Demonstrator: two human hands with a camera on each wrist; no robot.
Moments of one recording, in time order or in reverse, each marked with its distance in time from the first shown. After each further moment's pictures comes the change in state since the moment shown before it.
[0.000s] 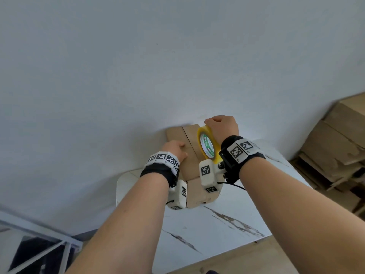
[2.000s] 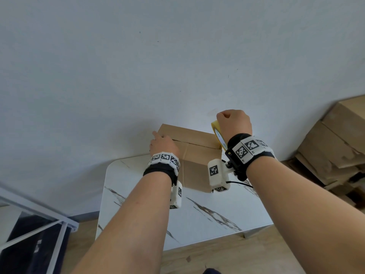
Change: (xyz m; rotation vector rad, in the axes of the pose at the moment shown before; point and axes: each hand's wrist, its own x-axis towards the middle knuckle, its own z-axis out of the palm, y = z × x) left_hand -0.017 0.033 0.045 0.364 0.275 -0.191; right_hand 0.029 0.051 -0.065 -0.231 0.091 -0.096
